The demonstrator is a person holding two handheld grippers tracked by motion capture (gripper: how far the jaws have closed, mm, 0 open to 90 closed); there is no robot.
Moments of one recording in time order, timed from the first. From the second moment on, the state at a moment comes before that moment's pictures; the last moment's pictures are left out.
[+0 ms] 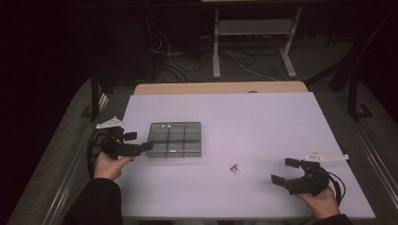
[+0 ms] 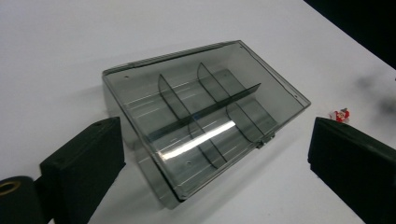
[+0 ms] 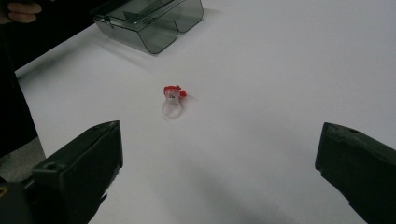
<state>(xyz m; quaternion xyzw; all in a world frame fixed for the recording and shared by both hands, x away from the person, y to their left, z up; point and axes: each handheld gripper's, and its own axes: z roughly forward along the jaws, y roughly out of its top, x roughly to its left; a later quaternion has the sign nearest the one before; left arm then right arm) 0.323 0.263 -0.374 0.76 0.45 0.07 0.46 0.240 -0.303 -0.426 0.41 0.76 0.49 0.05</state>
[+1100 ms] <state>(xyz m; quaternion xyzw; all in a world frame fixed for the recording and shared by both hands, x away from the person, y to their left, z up) 0.347 0.294 -0.383 0.74 0.51 0.11 0.42 0.238 -0.303 -0.427 0.41 0.76 0.49 0.06</state>
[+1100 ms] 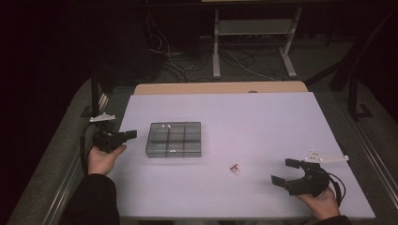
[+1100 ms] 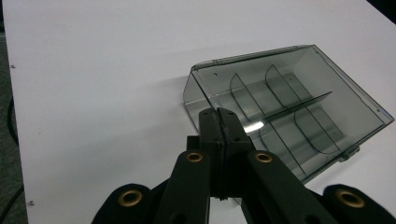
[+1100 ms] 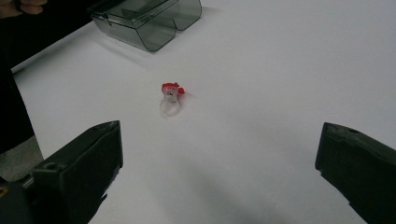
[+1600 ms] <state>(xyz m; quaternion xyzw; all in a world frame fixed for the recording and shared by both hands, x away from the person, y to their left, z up) 0.361 0.286 -0.400 0.75 0.51 0.10 0.40 0.237 -0.303 -0.427 0.41 0.76 0.49 0.06</state>
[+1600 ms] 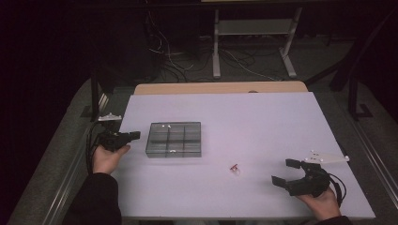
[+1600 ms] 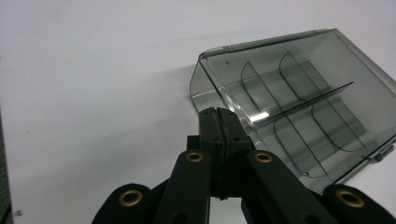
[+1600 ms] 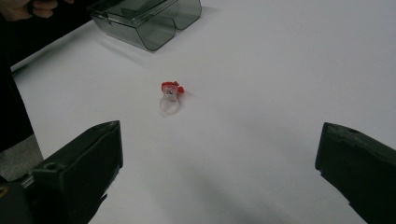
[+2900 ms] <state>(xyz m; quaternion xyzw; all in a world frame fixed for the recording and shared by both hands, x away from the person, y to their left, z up) 0.366 0.268 -0.433 0.76 0.52 0.05 0.39 0.237 -0.304 -0.428 0.41 0.76 0.49 0.06</state>
